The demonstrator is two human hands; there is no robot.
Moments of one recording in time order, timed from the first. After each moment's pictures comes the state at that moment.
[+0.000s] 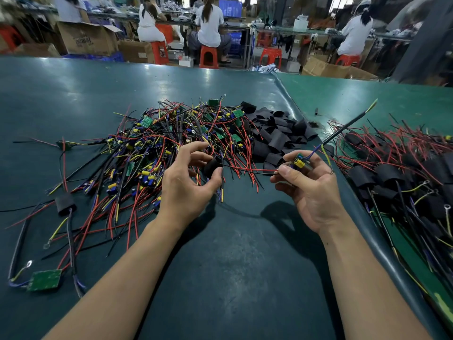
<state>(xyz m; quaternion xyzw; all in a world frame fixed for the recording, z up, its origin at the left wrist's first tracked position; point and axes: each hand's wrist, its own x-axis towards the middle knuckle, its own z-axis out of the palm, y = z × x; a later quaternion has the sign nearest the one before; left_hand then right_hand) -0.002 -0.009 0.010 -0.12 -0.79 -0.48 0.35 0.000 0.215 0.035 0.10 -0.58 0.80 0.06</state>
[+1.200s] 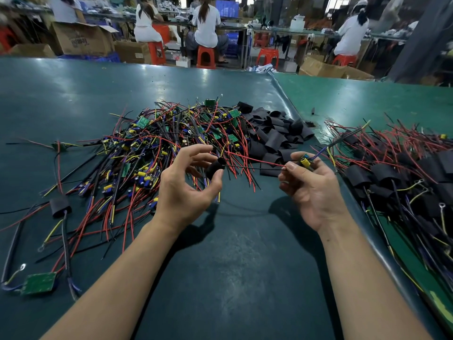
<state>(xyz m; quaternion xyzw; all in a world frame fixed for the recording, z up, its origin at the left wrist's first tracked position) 0.003 -0.007 0.013 -0.20 -0.76 -0.49 0.38 -0.005 0.225 0.035 0.04 -0.53 0.85 0.03</state>
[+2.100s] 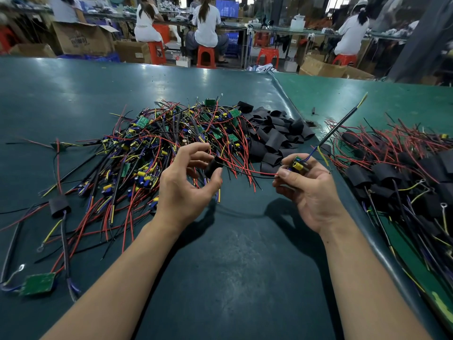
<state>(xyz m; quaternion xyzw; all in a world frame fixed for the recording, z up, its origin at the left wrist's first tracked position) 0.001 -0.007 0.010 -0.17 -0.77 -0.49 0.38 -0.003 0.223 0.032 0.08 -0.59 0.80 0.03</state>
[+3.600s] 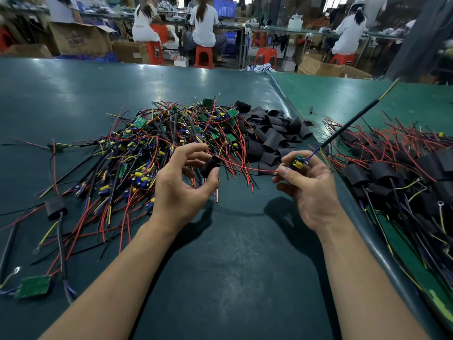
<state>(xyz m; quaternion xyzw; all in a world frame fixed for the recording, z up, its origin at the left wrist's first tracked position) 0.002 -0.006 0.013 -0.18 -0.76 -0.48 0.39 -0.002 0.221 0.034 0.08 -0.61 0.78 0.08</state>
